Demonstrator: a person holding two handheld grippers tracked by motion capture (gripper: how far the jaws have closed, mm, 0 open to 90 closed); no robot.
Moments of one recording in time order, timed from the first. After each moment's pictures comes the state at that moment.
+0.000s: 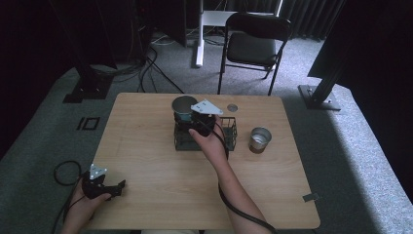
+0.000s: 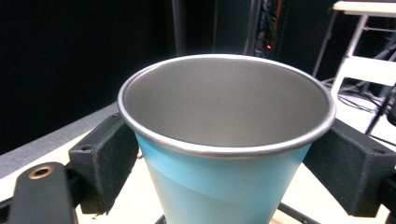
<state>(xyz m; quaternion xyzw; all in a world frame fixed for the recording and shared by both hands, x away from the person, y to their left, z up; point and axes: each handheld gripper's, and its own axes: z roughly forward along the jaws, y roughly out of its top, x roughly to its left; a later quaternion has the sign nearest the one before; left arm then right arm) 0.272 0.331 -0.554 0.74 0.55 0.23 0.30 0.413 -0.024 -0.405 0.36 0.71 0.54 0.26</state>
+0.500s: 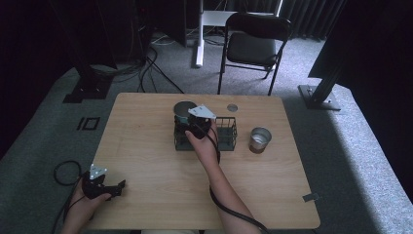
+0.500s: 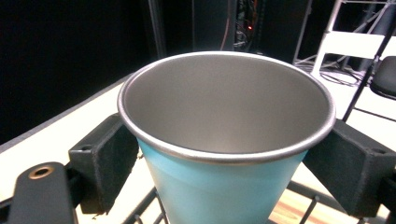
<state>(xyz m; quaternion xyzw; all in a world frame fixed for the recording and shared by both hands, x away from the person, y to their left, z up) 0.272 0.331 -0.554 0.74 0.55 0.22 0.30 0.432 -0.011 -0.449 0.41 0.70 0.52 0.27</state>
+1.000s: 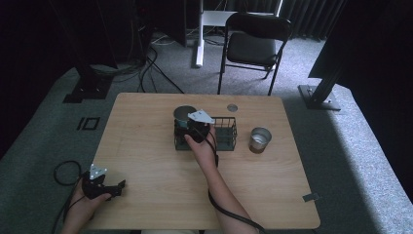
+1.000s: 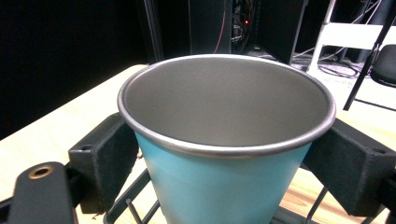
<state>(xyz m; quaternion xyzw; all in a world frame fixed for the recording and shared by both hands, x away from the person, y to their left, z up) 0.272 0.331 -0.554 0.74 0.55 0.22 0.30 0.433 -0.008 -0.472 0.42 0.70 0.51 0.27</state>
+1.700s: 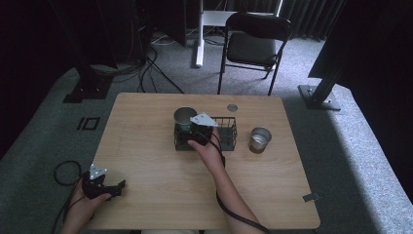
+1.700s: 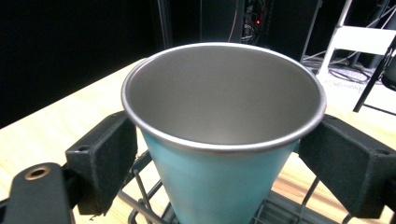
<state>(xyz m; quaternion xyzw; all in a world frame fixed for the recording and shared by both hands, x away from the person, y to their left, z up) 0.272 0.331 -0.554 0.74 0.55 0.22 0.30 0.423 -0.019 -0.473 0.39 0.71 0.52 0.26</state>
